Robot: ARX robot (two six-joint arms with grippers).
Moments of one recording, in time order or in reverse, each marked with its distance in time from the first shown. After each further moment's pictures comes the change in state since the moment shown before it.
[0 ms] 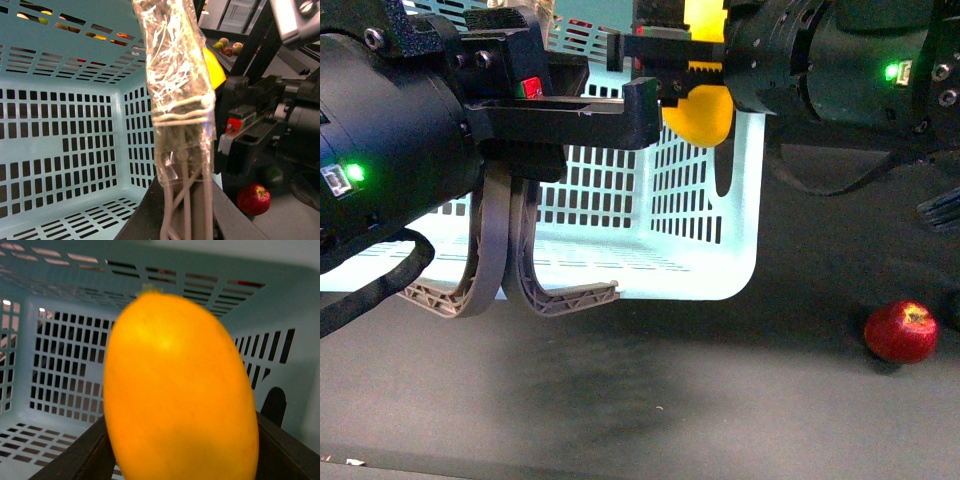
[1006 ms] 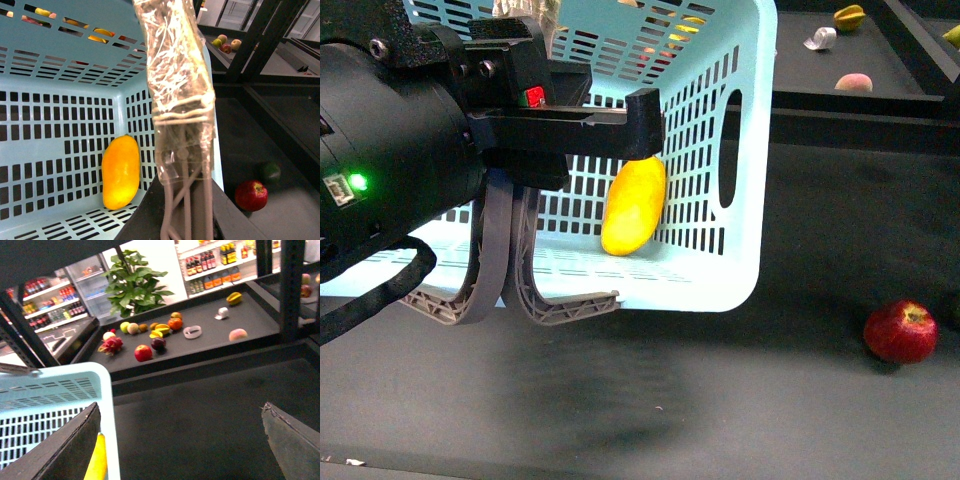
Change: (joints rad) left arm -0.002 0.000 -0.003 -0.005 0.002 -0.004; right arm -0.377 -1.108 -0.668 -0.201 0.097 0.087
